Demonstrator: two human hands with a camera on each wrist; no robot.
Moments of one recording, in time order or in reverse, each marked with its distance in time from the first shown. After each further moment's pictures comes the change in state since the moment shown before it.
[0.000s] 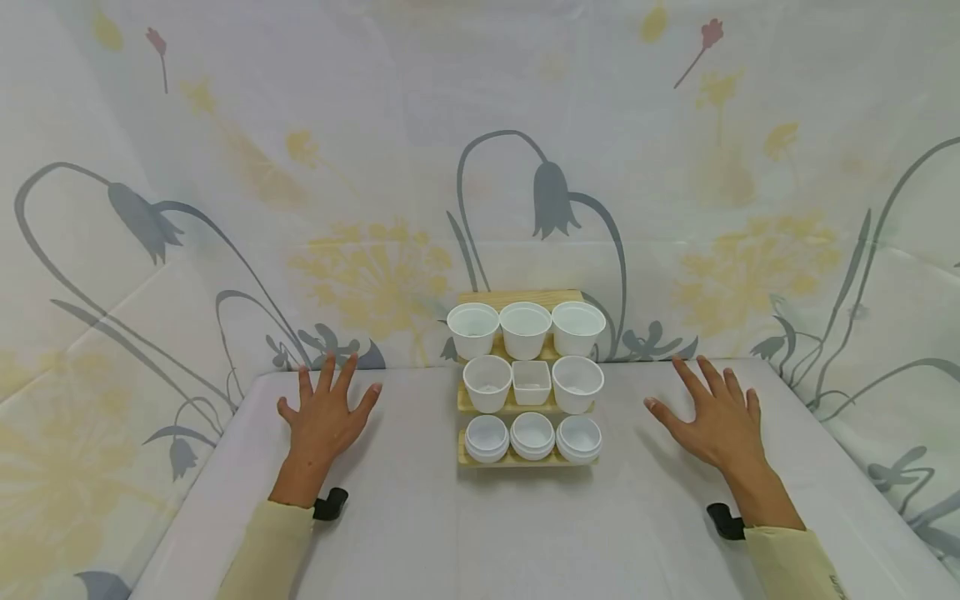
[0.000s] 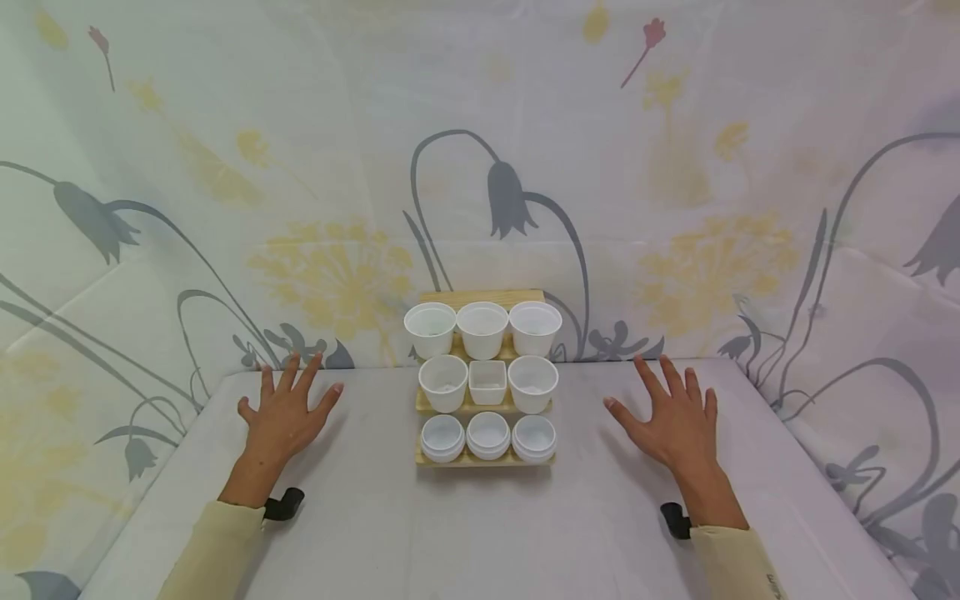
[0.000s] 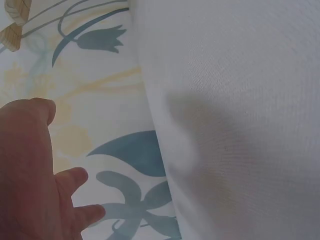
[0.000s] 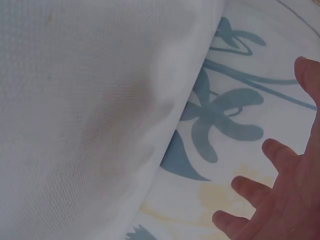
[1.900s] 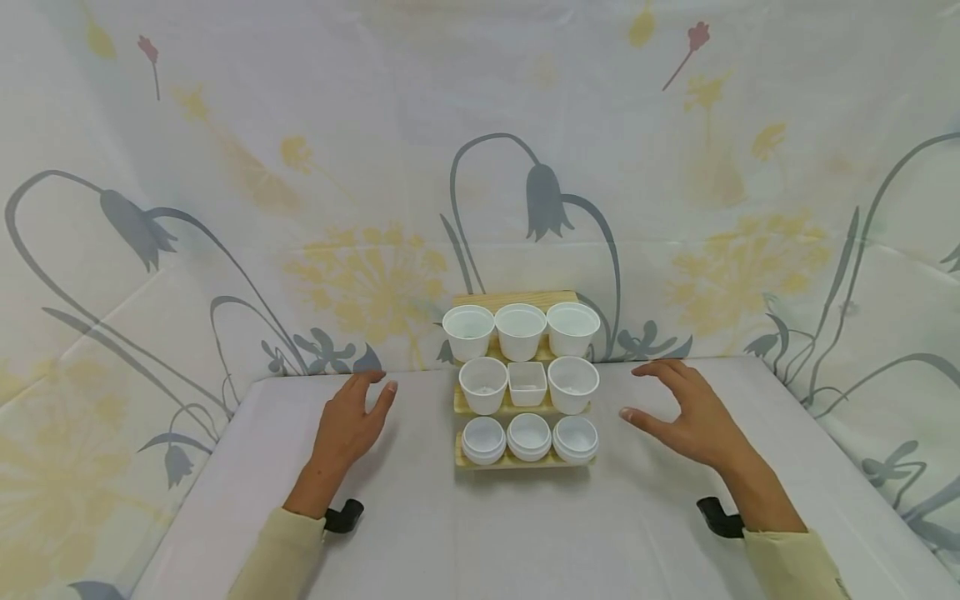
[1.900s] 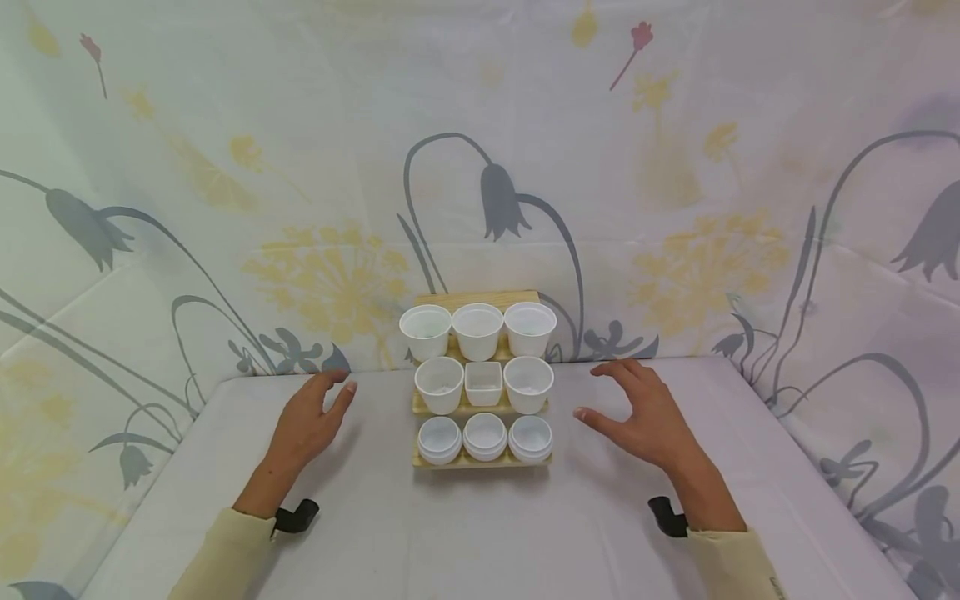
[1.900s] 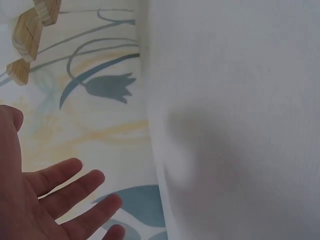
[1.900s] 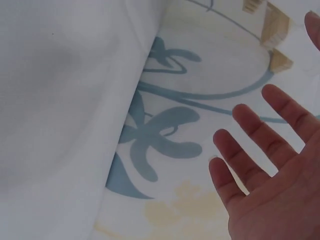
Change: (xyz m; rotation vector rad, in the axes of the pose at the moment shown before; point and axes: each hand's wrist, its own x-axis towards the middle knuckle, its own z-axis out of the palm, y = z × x) left_hand -0.001 0.031 0.016 -0.280 0.077 0.129; right_hand 0.002 -0.035 -0.019 0.298 0.036 -0.305
